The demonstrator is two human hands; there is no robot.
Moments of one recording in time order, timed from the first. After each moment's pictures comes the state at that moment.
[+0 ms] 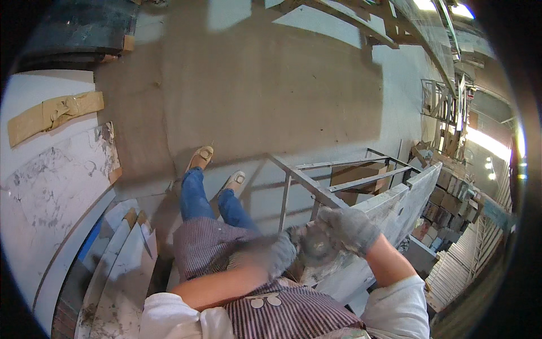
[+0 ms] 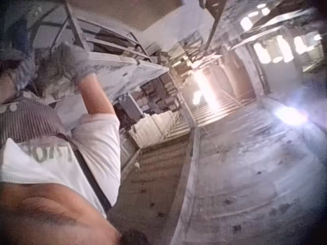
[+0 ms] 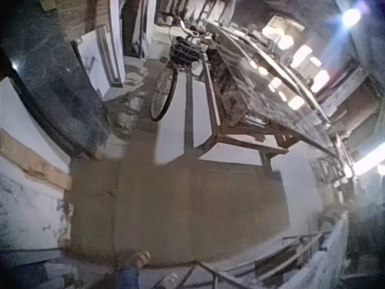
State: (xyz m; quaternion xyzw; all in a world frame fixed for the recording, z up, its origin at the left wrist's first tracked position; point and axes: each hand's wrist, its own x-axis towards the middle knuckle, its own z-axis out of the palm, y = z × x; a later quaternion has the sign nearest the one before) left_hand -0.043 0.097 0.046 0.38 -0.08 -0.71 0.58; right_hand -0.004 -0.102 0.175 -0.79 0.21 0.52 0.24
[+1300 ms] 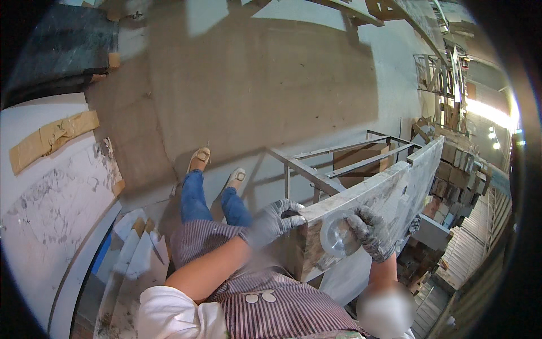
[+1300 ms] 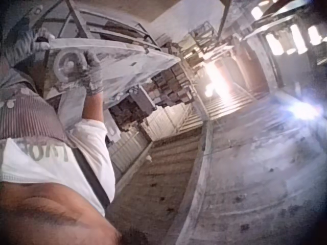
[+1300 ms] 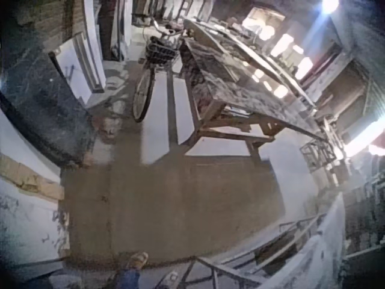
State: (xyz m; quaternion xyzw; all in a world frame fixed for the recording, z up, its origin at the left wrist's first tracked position) left_hand 0.030 0.072 0.035 0.47 -0.15 -0.69 0.52; right_hand -0.085 -0.106 0.221 -0.67 0.57 0.24 0.41
